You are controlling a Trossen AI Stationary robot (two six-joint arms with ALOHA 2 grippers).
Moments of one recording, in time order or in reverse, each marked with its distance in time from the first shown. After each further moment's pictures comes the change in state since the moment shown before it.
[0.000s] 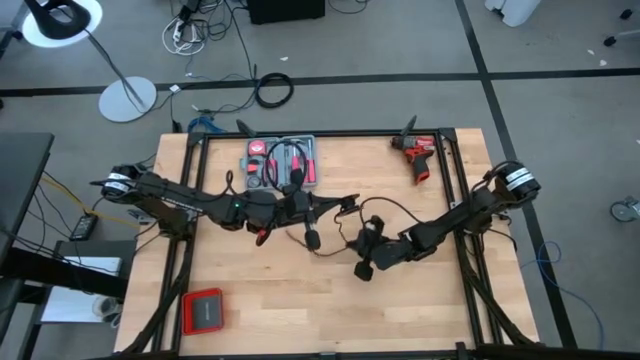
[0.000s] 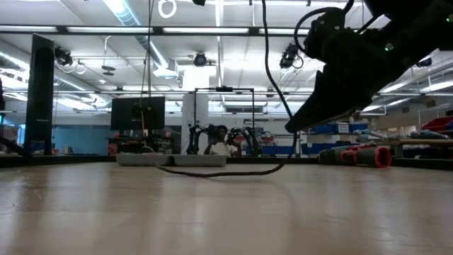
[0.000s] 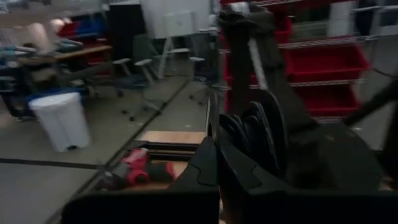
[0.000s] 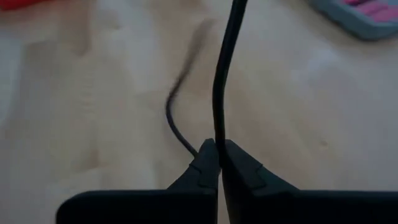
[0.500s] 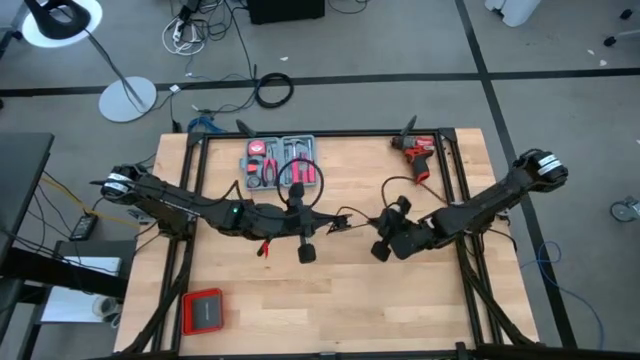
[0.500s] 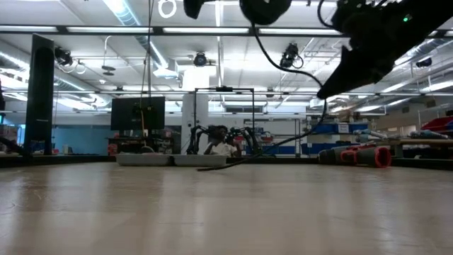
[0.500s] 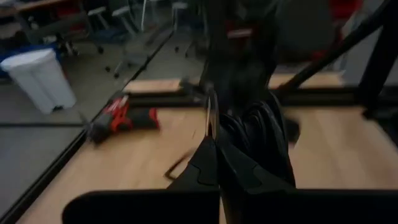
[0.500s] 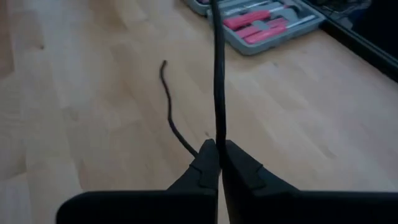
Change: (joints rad) left arm -0.042 0.000 0.000 -0.258 -0.007 -0.084; right arm 0.016 -0.332 0.000 -0.478 0.179 0.109
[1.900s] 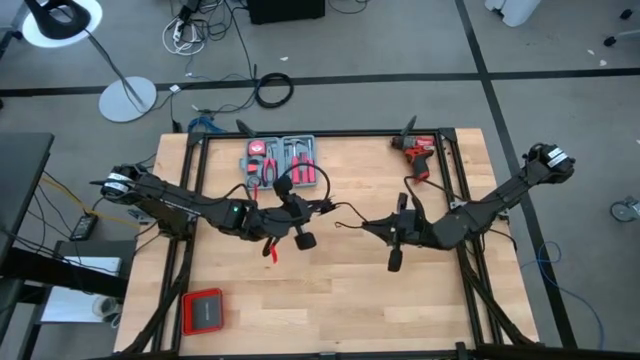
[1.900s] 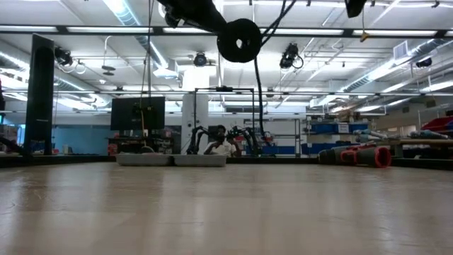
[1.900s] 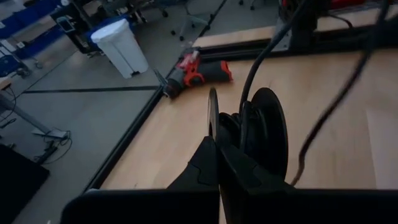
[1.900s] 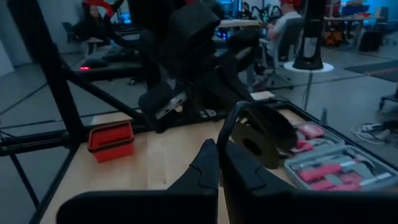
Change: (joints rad) left arm 0.011 0.000 0.000 -0.201 -0.279 0.005; right arm 0.095 -0.145 0.000 0.648 -0.025 -0.504
